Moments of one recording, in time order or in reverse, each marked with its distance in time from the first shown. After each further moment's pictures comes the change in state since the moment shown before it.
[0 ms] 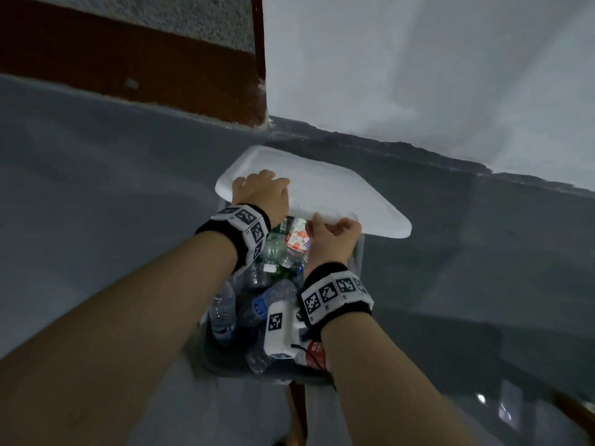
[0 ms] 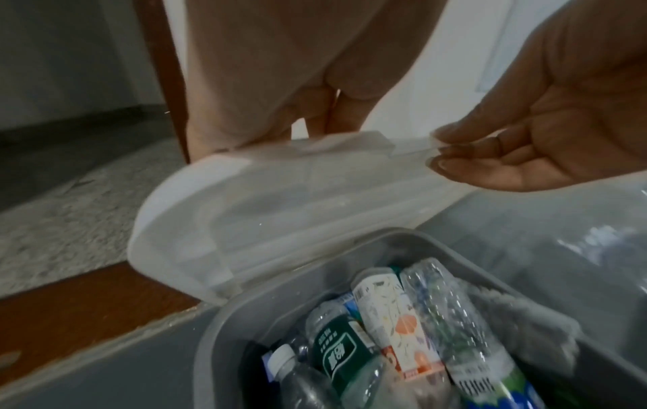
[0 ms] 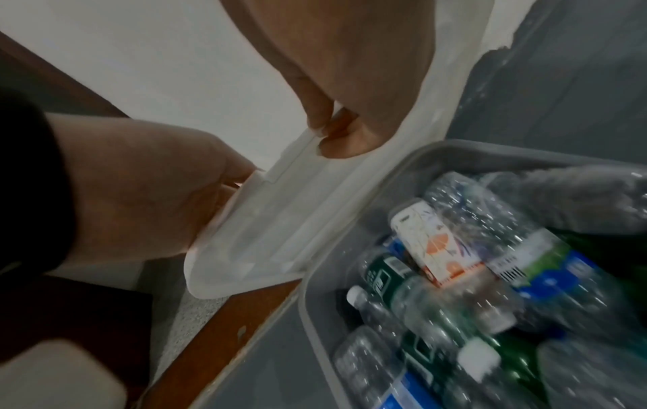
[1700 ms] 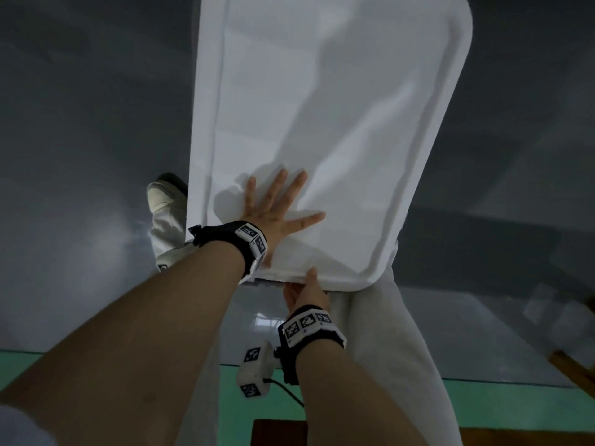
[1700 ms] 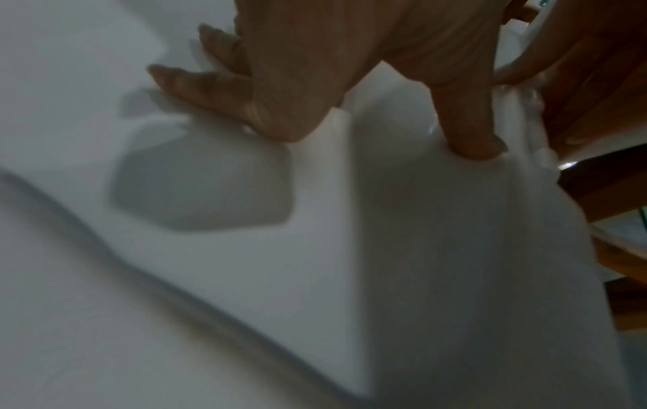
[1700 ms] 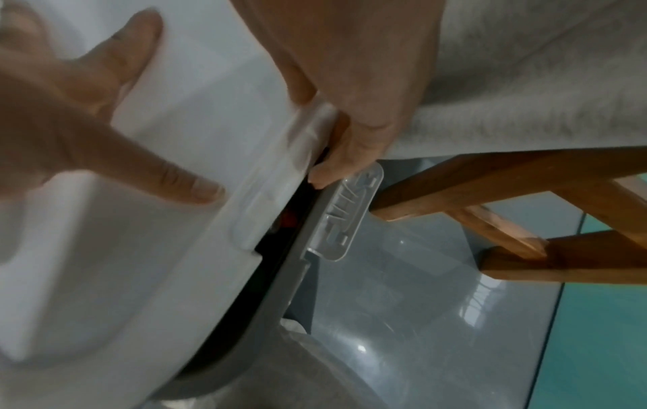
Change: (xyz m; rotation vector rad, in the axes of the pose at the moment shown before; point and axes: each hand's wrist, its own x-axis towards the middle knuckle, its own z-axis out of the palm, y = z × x) left_hand -0.084 -0.064 0.237 0.446 -0.646 0.397; right_hand -0.032 0.274 -0.143 -0.046 0.475 0.808
